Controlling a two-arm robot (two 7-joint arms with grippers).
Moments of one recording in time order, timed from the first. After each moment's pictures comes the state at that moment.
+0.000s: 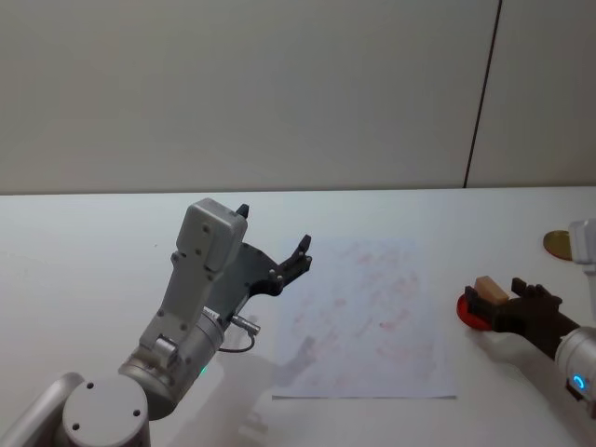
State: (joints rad) left arm -0.24 0.38 0.45 -1.63 -0.20 0.01 -0.01; right arm 0.22 0.28 -0.19 -1.40 0.35 0.29 0.19
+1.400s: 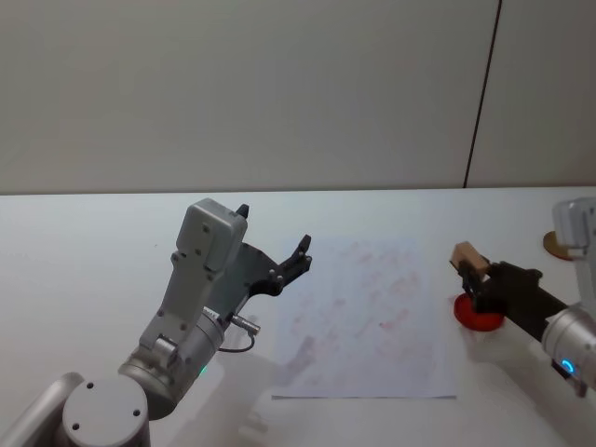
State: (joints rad) left arm -0.24 0.38 0.45 -1.63 -0.20 0.01 -0.01; right arm 0.24 0.28 -0.20 -1.42 0.29 0.22 0.27
